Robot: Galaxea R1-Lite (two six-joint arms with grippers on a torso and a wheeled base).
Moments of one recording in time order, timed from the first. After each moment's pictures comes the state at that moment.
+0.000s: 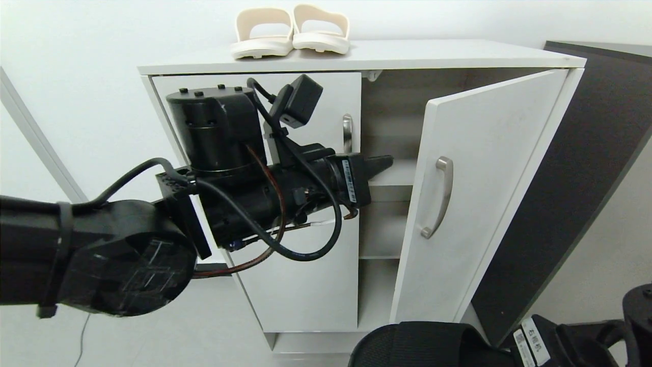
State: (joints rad) left arm -0.72 1.71 -1.06 -0.70 -0.26 -0.29; right arm 0.89 1.33 -0.35 -0.54 0.43 -0.11
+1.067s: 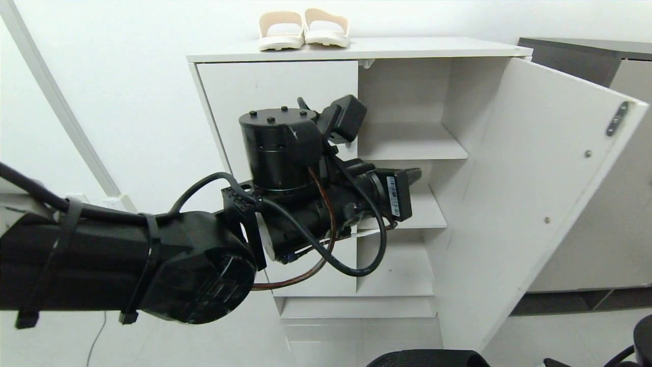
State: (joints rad) left arm -0.81 1.81 -1.12 -0.74 -0.15 -0.29; right arm 0.96 1.31 -0.29 -0.55 0.43 -0.15
